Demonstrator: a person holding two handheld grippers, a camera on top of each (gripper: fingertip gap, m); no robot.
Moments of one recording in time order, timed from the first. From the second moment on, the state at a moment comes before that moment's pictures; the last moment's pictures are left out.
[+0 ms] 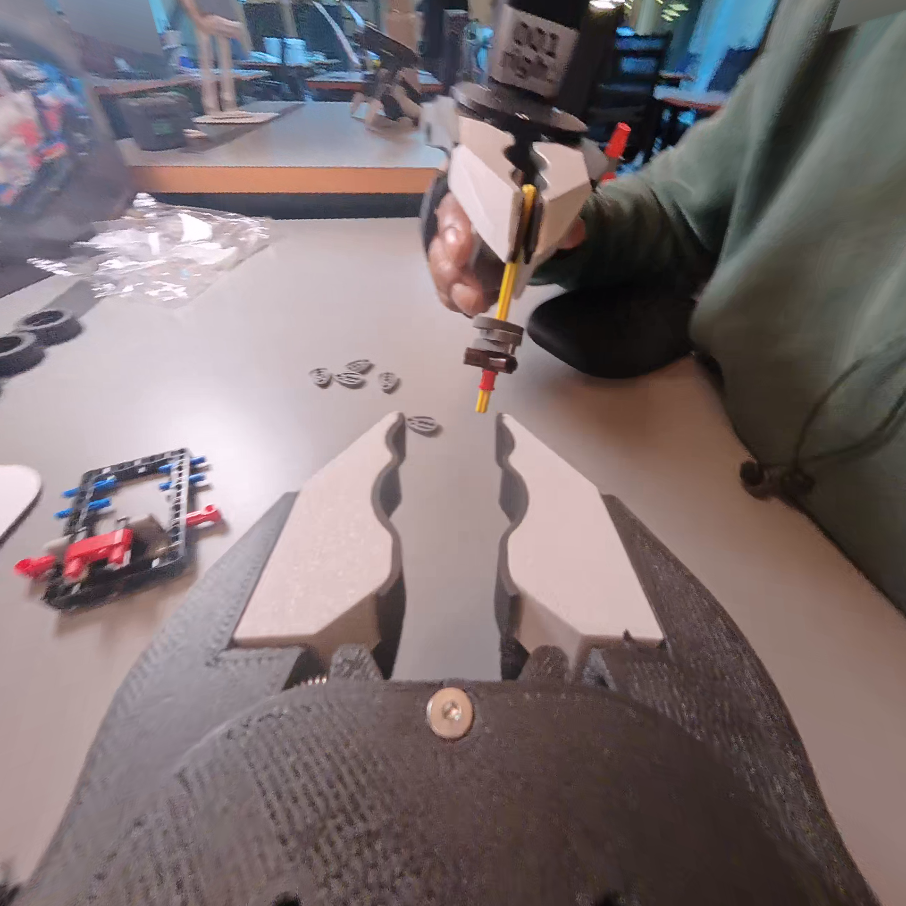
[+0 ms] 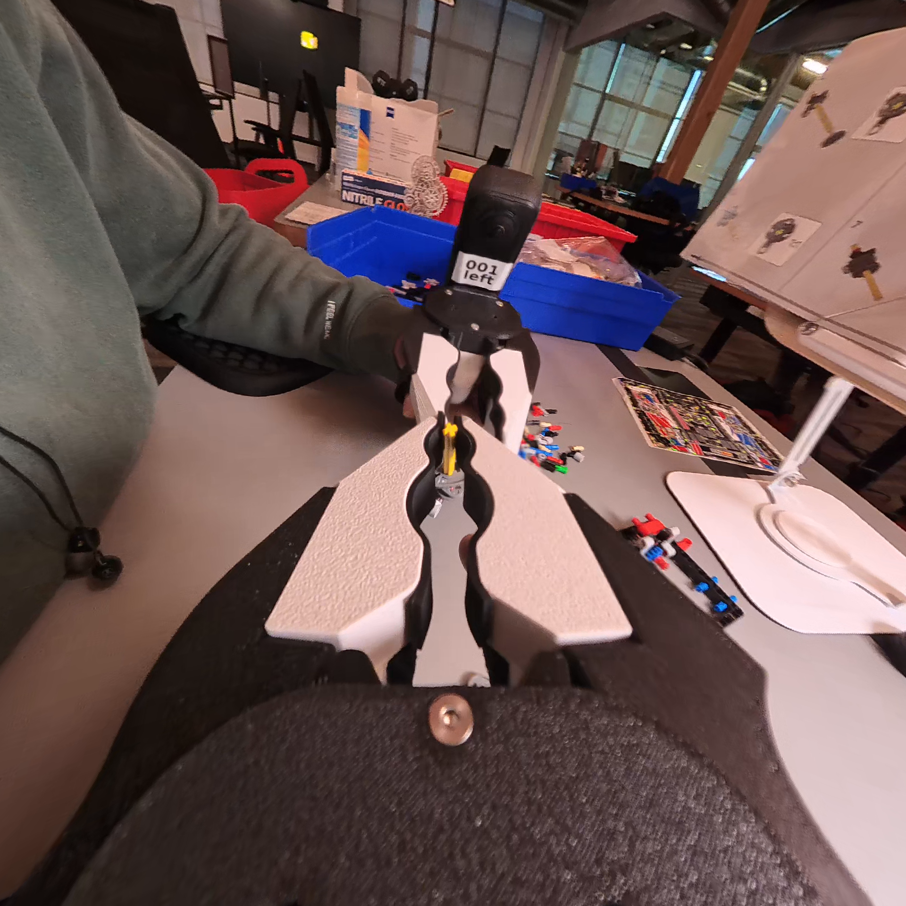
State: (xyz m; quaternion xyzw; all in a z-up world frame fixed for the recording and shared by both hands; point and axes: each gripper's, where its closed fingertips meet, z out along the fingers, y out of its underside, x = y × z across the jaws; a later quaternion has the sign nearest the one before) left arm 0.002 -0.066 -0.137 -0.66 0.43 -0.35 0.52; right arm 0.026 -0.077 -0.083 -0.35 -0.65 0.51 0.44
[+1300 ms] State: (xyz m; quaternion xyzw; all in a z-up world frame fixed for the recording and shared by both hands) left arm 0.008 -0.063 -0.117 -0.59 0.45 -0.28 0.61; right arm 0.052 -0.023 -0.145 -0.49 -0.73 0.35 0.32
